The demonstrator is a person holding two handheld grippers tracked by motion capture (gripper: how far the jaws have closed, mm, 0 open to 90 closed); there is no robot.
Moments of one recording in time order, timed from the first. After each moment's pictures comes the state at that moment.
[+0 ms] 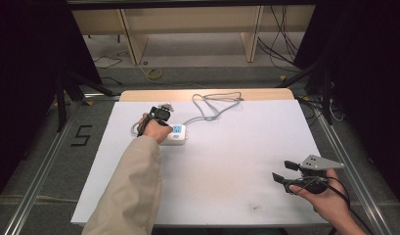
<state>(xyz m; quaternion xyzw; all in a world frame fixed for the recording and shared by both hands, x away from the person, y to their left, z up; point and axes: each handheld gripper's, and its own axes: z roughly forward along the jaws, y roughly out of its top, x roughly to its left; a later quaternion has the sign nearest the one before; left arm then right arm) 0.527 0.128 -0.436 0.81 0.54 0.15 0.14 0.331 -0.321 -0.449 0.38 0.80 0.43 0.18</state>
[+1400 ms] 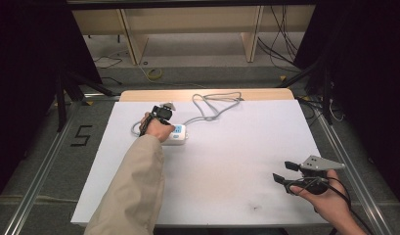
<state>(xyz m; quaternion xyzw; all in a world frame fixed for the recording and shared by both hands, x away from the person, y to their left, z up) 0.530 0.123 -0.435 0.81 0.55 0.15 0.15 0.330 -0.322 -0.449 0.39 0.80 0.43 0.18</state>
